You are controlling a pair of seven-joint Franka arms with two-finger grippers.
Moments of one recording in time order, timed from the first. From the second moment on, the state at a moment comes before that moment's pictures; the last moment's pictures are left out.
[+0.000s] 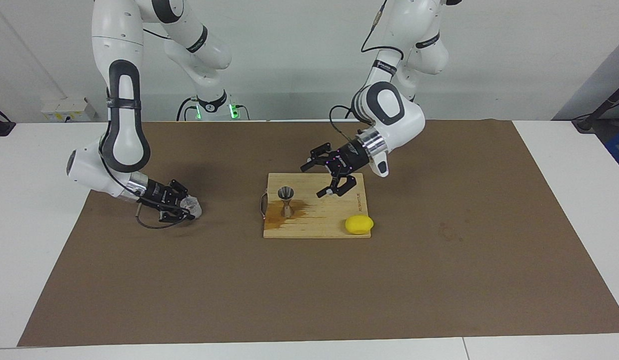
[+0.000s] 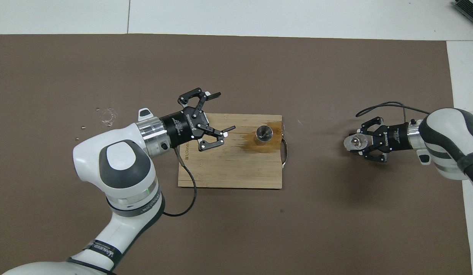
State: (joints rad) left arm -0.63 0.14 0.19 -2.04 -1.75 2.46 -0.90; right arm -0.30 0.33 0.09 -2.05 0.75 2.06 0.89
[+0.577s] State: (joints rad) left arm -0.48 0.14 0.19 -1.88 -0.85 2.44 -0.89; right arm -0.13 0.21 0.09 -2.02 0.75 2.08 1.20
